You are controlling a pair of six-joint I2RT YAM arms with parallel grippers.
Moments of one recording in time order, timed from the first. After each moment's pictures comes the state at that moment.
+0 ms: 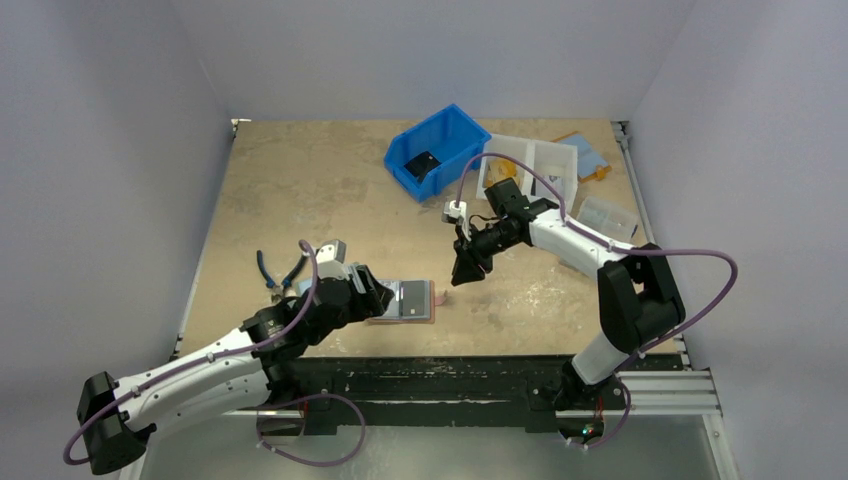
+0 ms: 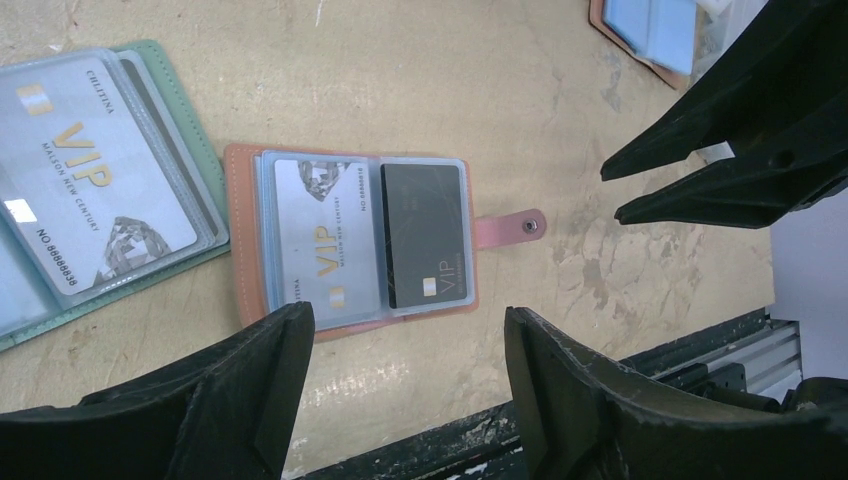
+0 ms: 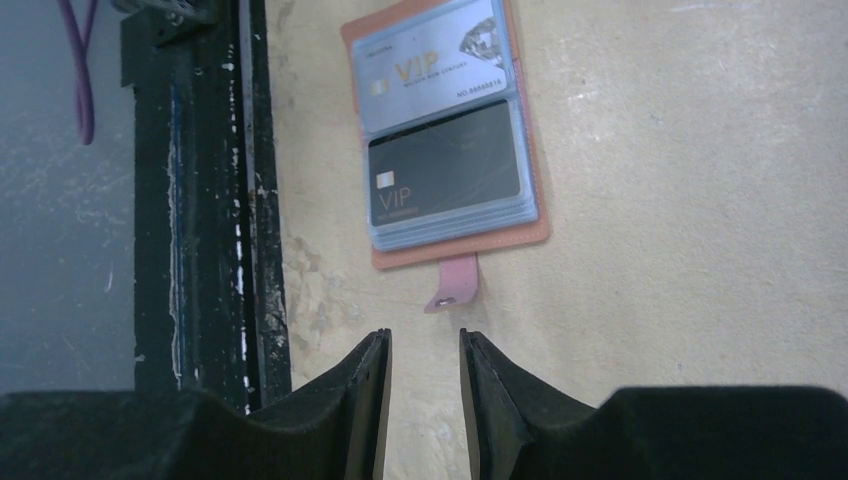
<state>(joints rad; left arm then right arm) -0.97 0.68 0.45 -0.36 -0.41 -0.96 0.46 1.62 1.08 -0.64 -0.88 -0.59</state>
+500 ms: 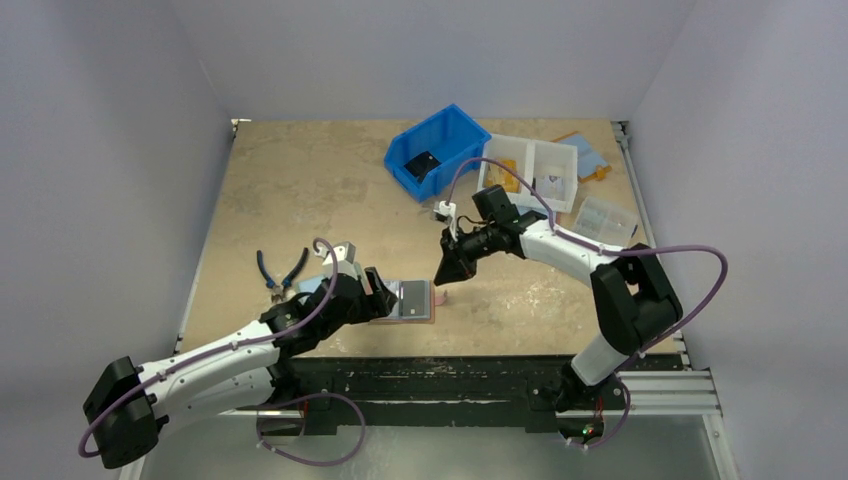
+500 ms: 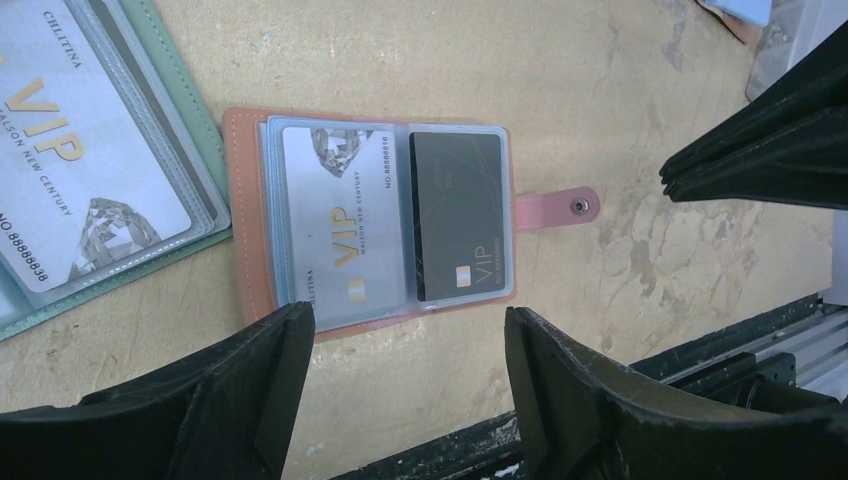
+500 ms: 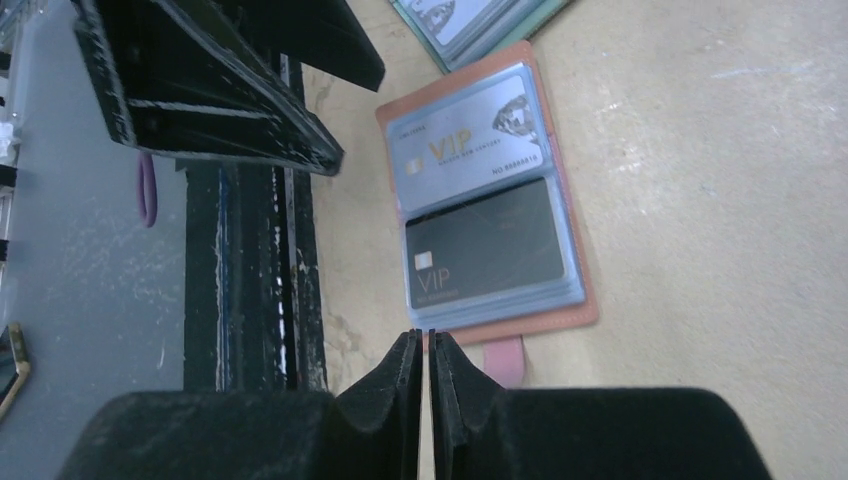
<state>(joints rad) -0.91 0.82 0.40 -0.26 -0.33 -0.95 0.53 1.61 1.00 -0.38 -0.93 -0.31</state>
